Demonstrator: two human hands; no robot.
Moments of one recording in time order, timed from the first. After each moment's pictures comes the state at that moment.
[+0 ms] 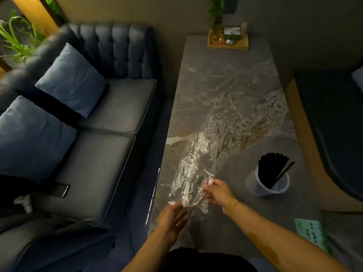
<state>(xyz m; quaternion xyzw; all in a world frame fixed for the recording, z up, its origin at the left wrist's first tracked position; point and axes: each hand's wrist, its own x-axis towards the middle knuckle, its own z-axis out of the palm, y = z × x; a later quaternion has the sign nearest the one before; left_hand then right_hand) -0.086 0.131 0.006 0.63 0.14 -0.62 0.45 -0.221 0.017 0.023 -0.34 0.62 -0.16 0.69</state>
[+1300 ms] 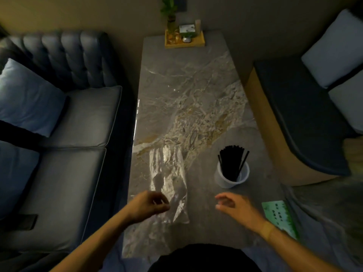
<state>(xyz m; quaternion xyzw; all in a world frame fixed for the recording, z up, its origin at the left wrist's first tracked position) -0.058 0.059 0.053 0.63 -0.58 -0.51 0.00 -0.390 0.034 0.028 -0.61 0.58 -0.08 0.53</state>
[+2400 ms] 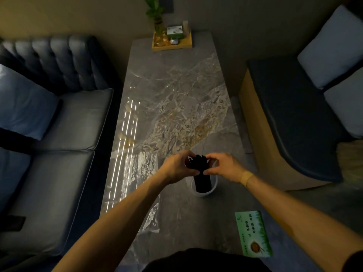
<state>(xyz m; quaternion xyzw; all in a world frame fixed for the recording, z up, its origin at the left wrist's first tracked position) -0.240 -0.091 0.070 0.62 -0.66 -0.40 0.10 -0.448 -0.127 0.057 -0.73 0.50 -0.07 0.47</state>
